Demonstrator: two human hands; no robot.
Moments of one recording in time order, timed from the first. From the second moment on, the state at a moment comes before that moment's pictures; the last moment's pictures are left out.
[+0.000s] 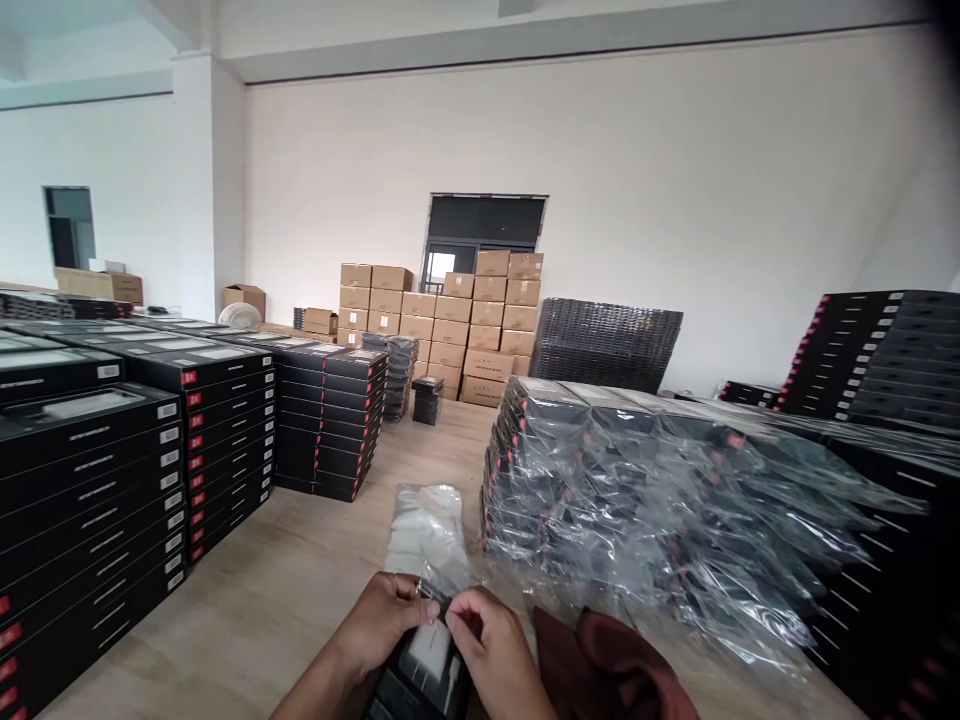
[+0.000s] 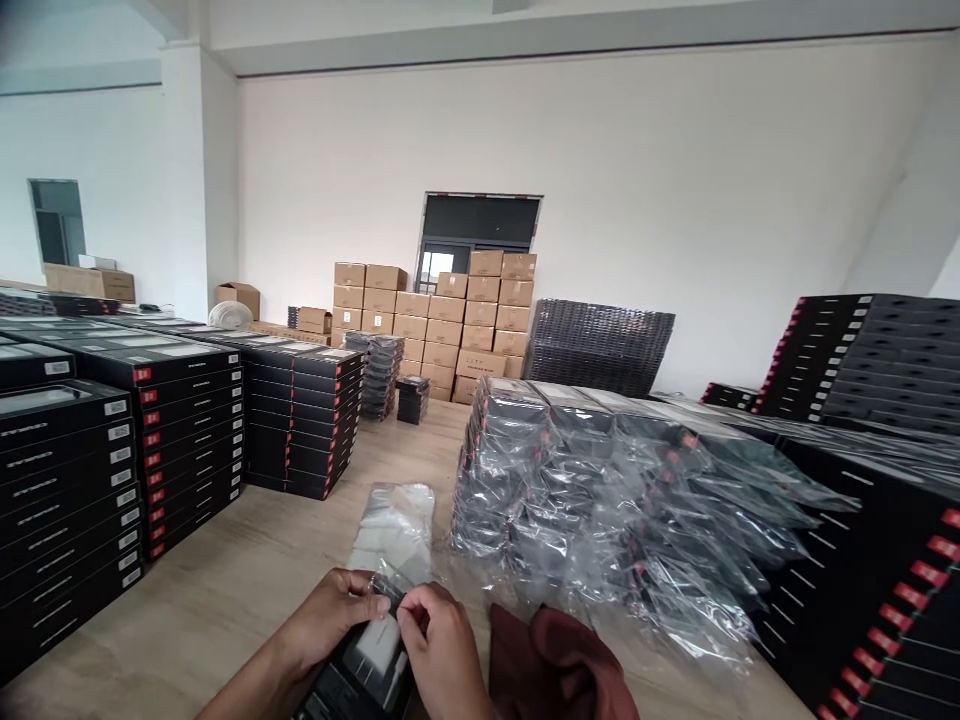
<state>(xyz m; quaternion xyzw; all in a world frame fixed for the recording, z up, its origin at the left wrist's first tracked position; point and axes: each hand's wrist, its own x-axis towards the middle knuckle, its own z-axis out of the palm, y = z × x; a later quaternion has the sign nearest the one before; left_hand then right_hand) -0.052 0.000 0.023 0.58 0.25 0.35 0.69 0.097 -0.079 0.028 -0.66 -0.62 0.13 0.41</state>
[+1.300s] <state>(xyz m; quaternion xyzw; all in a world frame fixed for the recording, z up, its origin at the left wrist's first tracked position) -0.058 0.001 0.029 0.62 0.33 0.37 0.60 0.111 -0.081 0.033 -0.69 -0.56 -0.09 0.44</state>
